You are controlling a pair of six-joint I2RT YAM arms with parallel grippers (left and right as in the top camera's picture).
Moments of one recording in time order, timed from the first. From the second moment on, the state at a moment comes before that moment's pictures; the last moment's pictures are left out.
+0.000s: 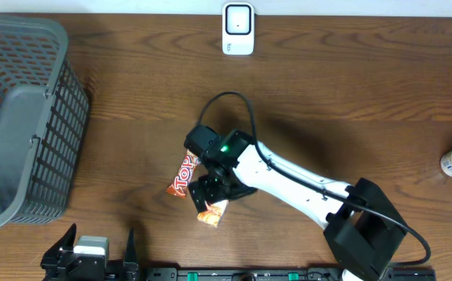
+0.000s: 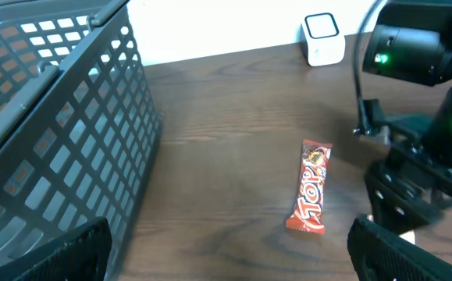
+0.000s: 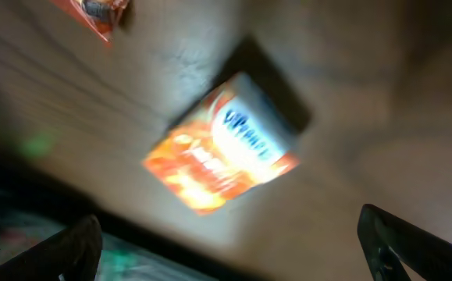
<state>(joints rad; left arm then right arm) 0.06 0.04 0.94 -1.26 0.09 0.17 0.92 1.89 1.40 -1.05 -0.25 0.52</state>
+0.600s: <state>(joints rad) 0.06 0.04 0.94 -1.26 0.09 0.17 1.00 1.88 1.15 -0.78 -0.11 -0.05</state>
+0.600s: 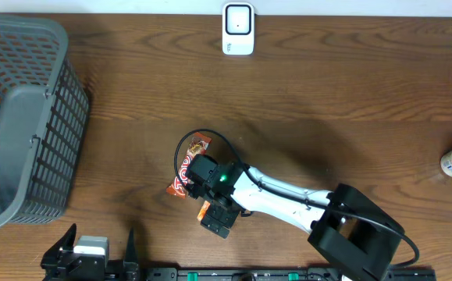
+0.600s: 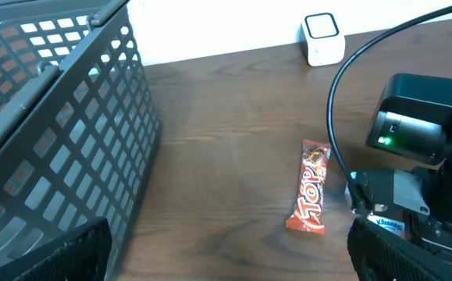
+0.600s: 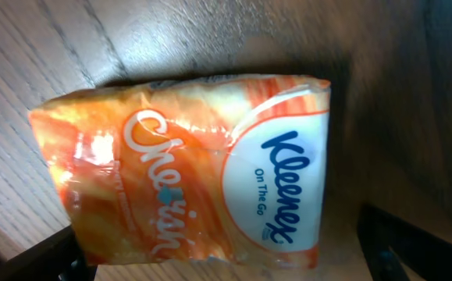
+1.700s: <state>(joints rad) 0.06 0.04 0.94 -1.26 0.09 0.17 1.00 1.93 1.20 -0.70 -0.10 -0.06</state>
